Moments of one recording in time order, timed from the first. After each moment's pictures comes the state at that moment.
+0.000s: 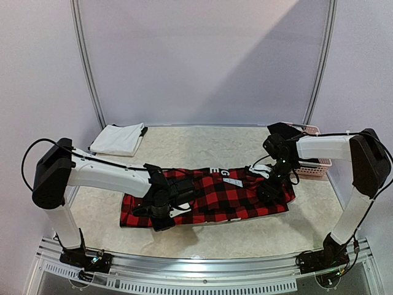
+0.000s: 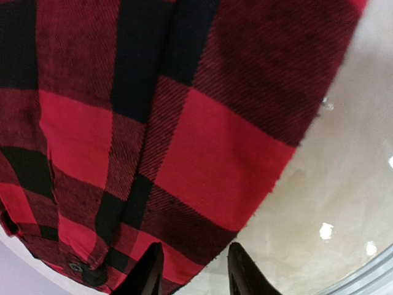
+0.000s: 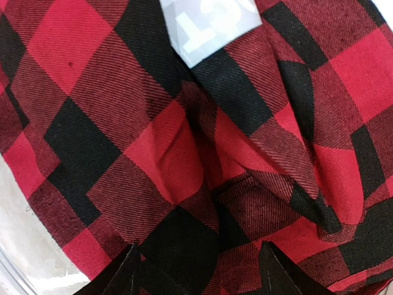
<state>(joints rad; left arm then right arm) -1.11 1.83 1.14 -0.93 -0.20 0.02 0.48 1.74 1.10 -0.77 -0.19 -0.52</state>
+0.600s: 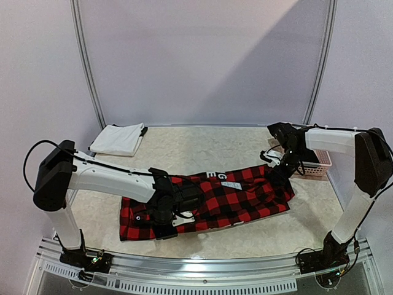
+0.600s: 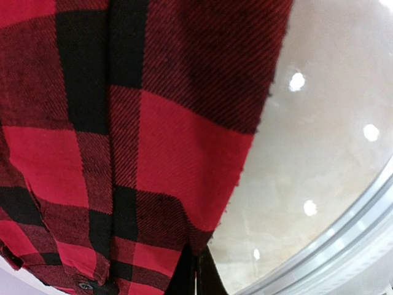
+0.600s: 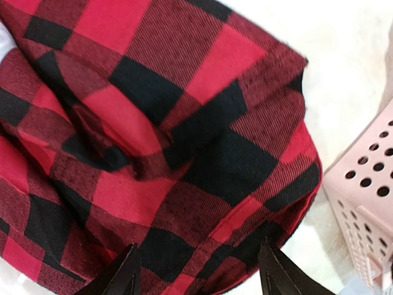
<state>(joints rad) -1.17 1.85 1.18 -1.01 -0.05 0.02 0.35 1.73 1.18 -0.80 0.03 -0.38</state>
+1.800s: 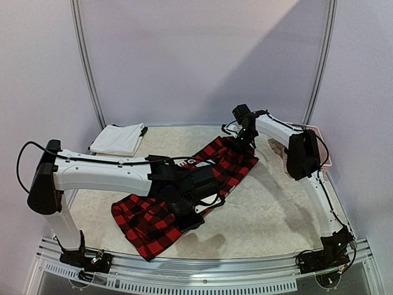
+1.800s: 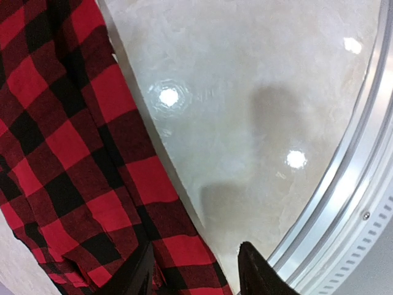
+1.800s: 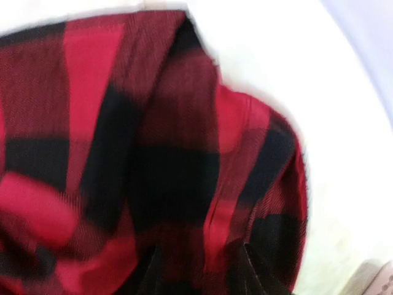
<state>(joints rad) -1.27 1.81 1.41 -0.94 -0.11 -0.09 0.44 2.66 2.46 -0.89 0.09 -0.40</state>
